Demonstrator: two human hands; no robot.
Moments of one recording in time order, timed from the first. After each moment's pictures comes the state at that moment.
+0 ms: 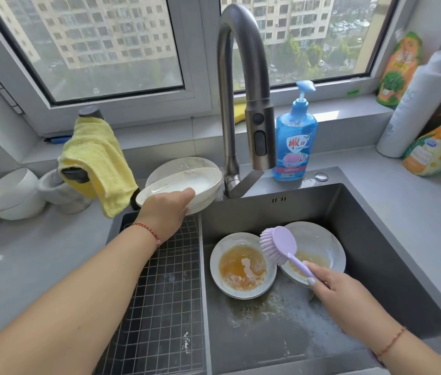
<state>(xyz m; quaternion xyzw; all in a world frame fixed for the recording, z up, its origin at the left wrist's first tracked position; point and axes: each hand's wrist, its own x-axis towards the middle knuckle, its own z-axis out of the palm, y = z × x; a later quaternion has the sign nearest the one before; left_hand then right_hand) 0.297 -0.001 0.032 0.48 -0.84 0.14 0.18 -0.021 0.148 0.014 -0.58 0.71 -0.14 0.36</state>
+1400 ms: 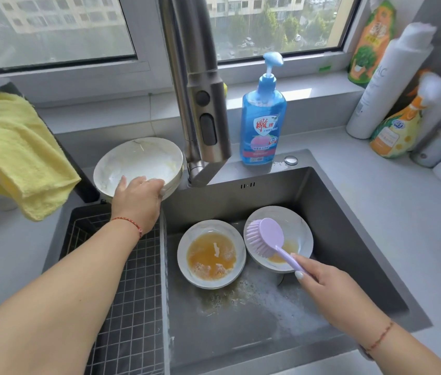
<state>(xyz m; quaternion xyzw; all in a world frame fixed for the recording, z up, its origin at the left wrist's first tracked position) 0.265 -0.042 -0.026 0.64 -0.76 0.06 0.09 -0.060 0.146 0.010 -0.57 0.72 -0.12 0.37</state>
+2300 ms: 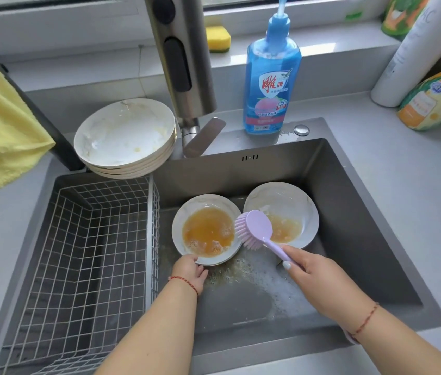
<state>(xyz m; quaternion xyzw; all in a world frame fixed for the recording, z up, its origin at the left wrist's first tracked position) 0.157 0.068 -0.181 0.68 0.09 -0.61 0.40 -0.068 0.129 -0.042 -0.58 0.69 -0.07 0.42</state>
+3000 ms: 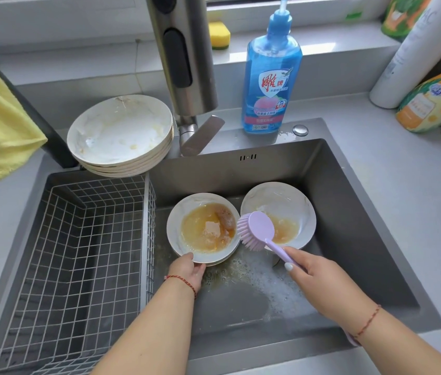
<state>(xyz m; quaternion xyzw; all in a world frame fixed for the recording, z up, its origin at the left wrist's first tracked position) 0.157 0.062 -0.188 0.66 0.11 -0.61 0.43 -0.075 0.128 -0.042 -0.58 0.70 -0.08 0.42</state>
